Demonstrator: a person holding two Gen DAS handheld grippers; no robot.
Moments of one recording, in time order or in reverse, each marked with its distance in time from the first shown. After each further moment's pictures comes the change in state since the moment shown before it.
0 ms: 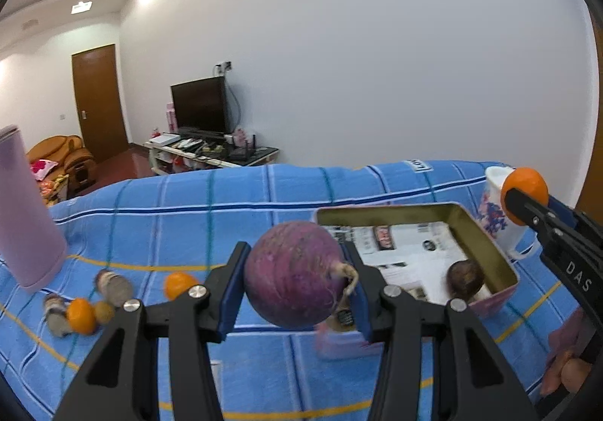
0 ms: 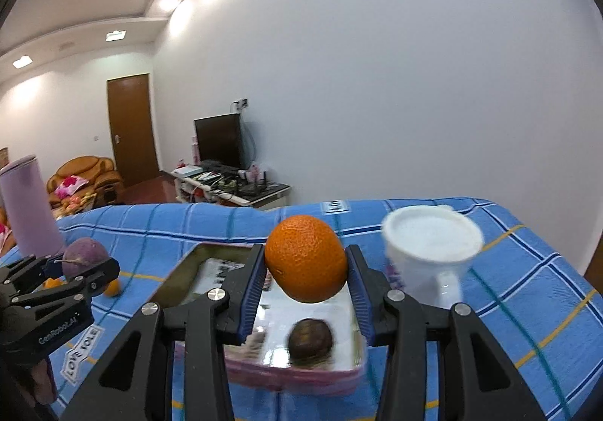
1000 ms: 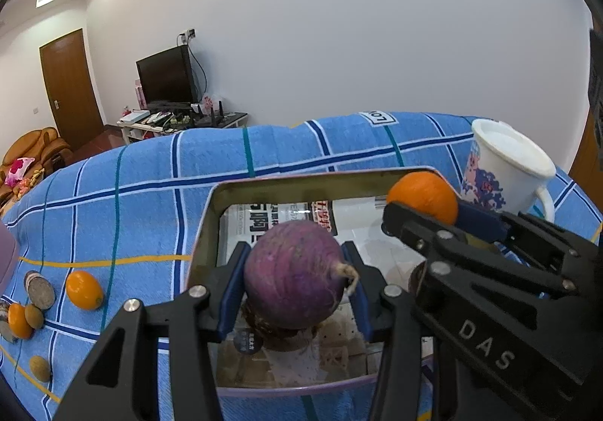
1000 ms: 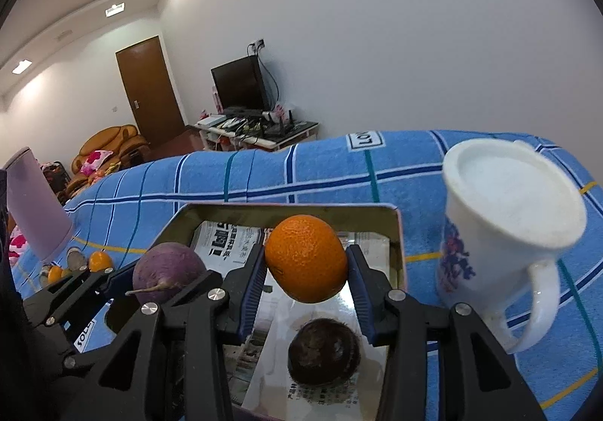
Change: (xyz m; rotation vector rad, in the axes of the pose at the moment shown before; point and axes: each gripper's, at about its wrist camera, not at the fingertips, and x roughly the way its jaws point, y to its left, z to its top) left arm 0.070 -0.071 0.002 0.063 0.158 -0.050; right arm 0.087 -0.007 -0.012 0.048 0.278 0.168
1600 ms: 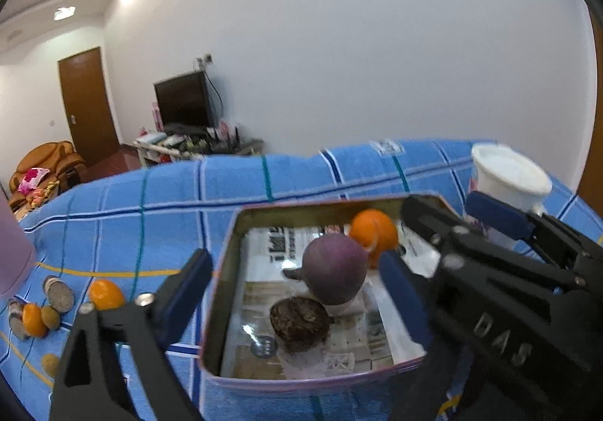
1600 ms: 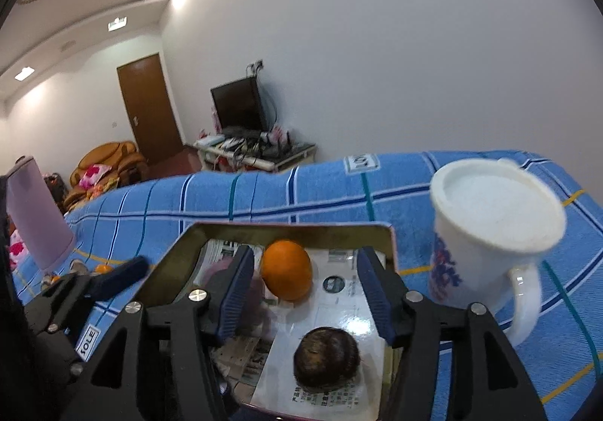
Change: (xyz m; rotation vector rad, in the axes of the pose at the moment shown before) left arm -0.031 0.002 -0.005 -0.023 -0.143 0.061; right arm -0.023 0.005 -0.001 0.001 -0.135 -0.043
